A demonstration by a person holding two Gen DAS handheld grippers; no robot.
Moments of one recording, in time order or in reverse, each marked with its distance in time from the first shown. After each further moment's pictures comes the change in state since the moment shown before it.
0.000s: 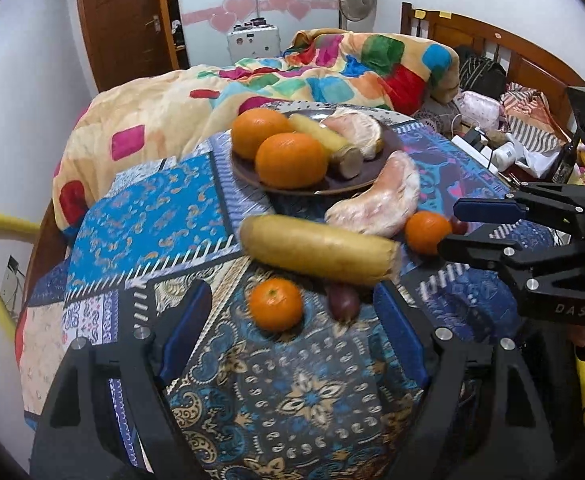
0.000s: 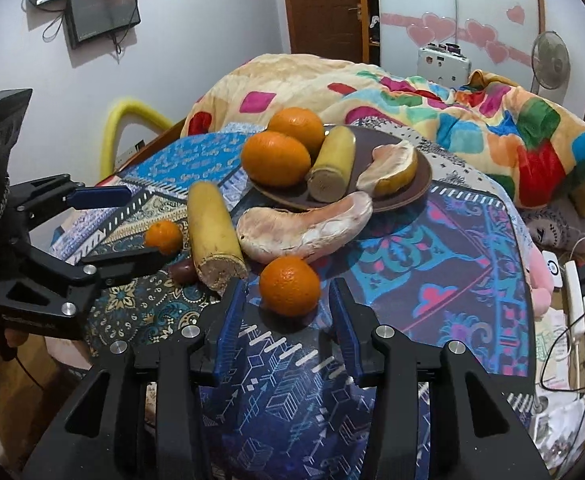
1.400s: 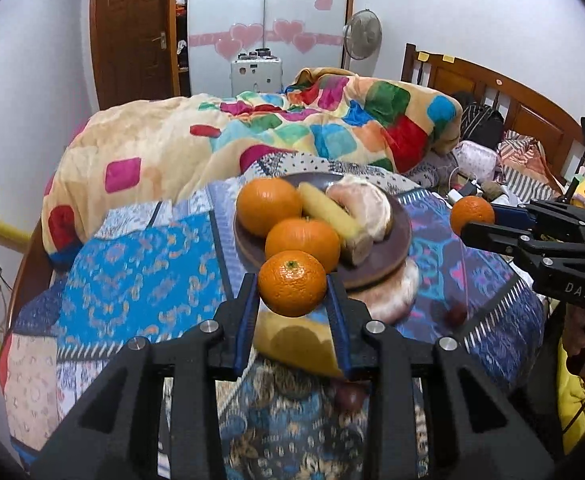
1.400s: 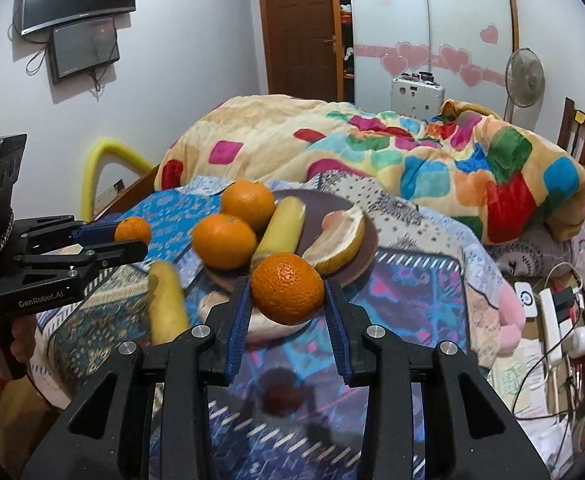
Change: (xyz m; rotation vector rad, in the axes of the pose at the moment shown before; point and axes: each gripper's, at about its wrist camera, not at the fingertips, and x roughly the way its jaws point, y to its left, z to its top) left arm 0.006 0.022 0.055 -0.060 -0.125 -0.057; right arm -0.024 -0.035 0.047 0.036 -0.125 -0.077
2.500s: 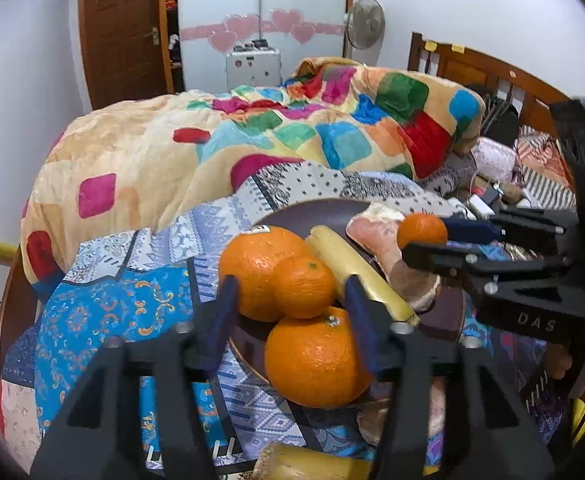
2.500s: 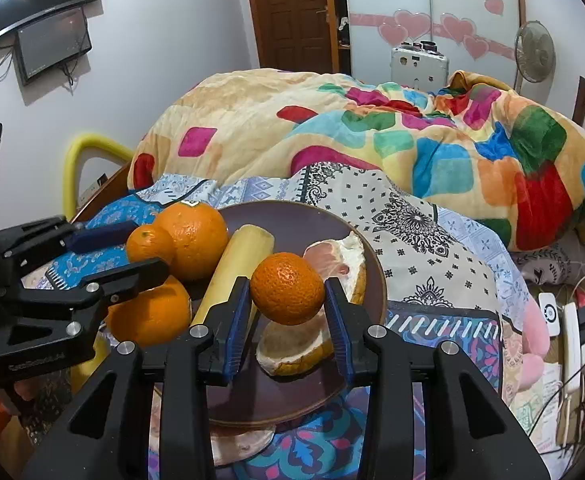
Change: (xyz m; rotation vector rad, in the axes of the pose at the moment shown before) left arm 0.085 0.006 0.050 0.014 0.019 0.013; right arm 0.094 -0.026 0.040 0.041 0.105 0.012
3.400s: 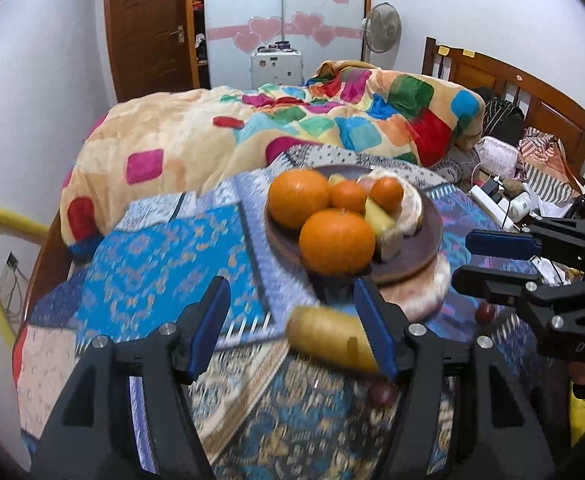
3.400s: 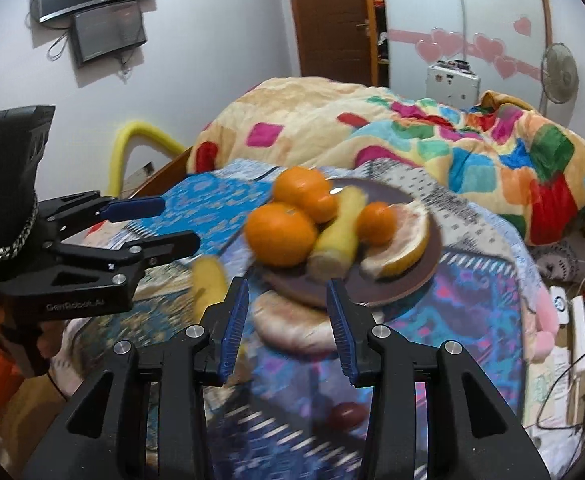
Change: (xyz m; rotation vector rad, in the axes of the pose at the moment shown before) left arm -0.086 0.012 -0.064 -0.038 0.018 0.067; right arm -0.069 0.066 -0.051 -0.083 -0.026 0.113
